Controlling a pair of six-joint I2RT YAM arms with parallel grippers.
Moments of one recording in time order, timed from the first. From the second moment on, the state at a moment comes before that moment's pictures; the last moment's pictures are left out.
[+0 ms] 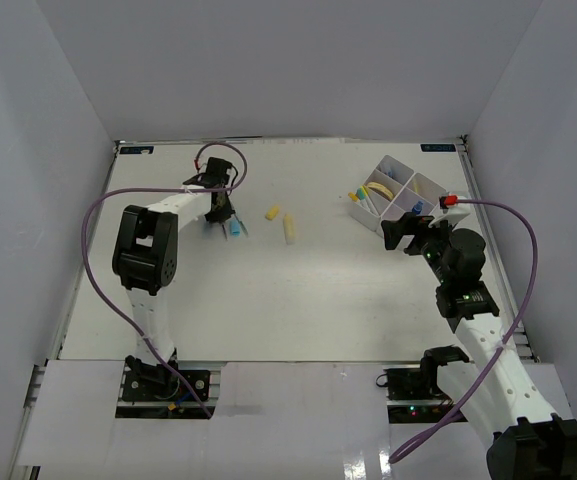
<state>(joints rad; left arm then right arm) -0.27 2.04 1.44 -0.42 -0.27 -0.49 0.16 0.73 0.50 0.10 -0.15 0.25</state>
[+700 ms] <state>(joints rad) -0.39 1.13 0.95 -0.01 0.30 -0.10 0.39 0.87 0.76 0.01 -0.35 0.31</state>
